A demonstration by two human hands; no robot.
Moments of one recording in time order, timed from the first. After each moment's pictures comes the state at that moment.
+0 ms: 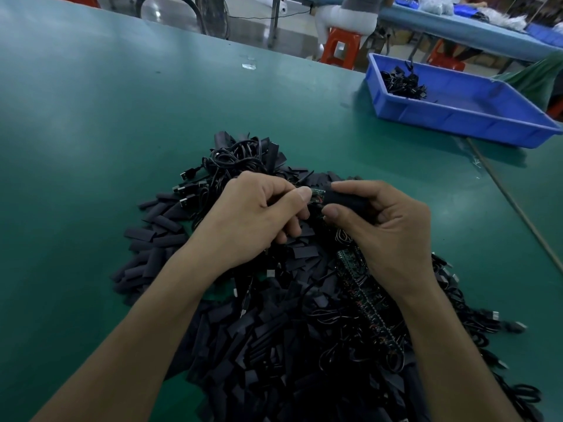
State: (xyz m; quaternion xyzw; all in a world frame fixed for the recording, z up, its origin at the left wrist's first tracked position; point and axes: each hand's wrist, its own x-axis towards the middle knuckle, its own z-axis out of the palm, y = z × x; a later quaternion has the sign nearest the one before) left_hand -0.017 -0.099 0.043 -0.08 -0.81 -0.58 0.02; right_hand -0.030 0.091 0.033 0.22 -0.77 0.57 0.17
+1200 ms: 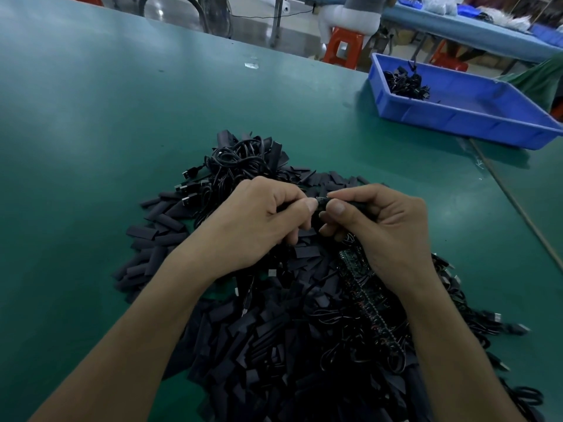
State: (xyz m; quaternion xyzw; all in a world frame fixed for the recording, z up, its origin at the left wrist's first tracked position) left_hand -0.017 -0.103 0.042 -0.15 -0.85 -0.51 0.01; right_hand -0.029 0.088 0.035 0.20 -0.72 0.65 0.07
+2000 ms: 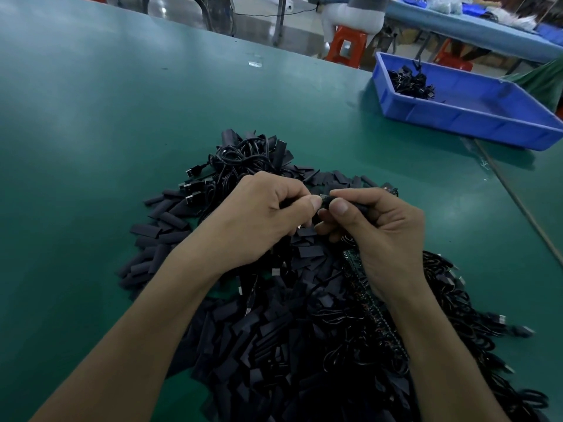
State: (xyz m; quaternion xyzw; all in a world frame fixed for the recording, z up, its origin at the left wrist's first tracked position) left_hand -0.018 -0.106 0.042 -0.15 -0.83 -0.53 0.02; right_hand -0.025 0.078 0.025 0.18 -0.68 0.71 0.08
